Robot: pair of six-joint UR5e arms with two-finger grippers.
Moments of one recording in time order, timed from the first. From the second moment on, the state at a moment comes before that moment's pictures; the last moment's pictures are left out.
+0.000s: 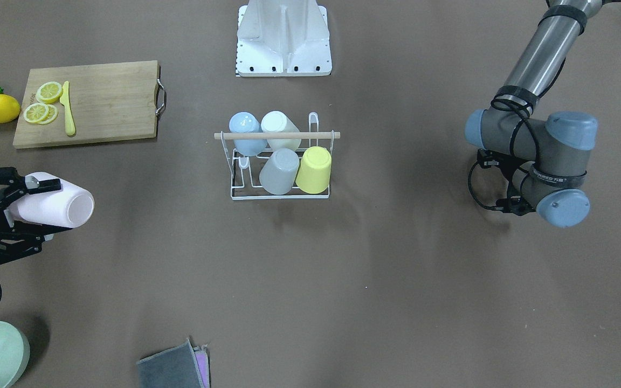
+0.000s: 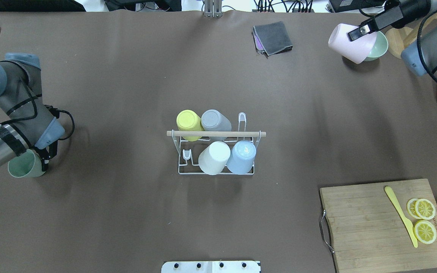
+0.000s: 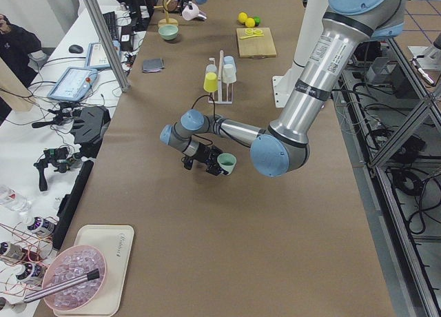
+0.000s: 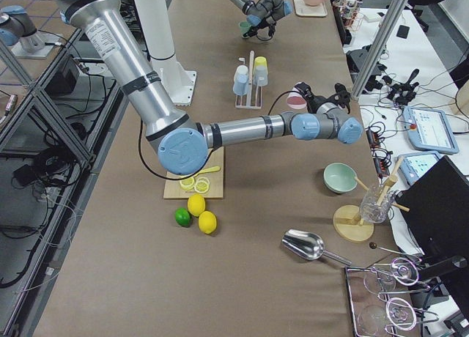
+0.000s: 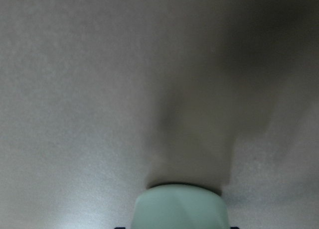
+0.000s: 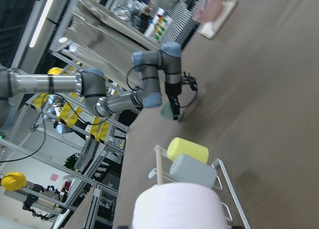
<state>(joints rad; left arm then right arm) -0.90 -2.04 -1.27 -0.76 -2.46 0.01 1.23 -1.02 1.17 -1.68 3.62 -0.81</state>
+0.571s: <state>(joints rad) -1.02 -2.05 -1.27 -0.78 -2.46 0.01 1.17 -1.04 1.11 -1.67 3.97 -1.39</state>
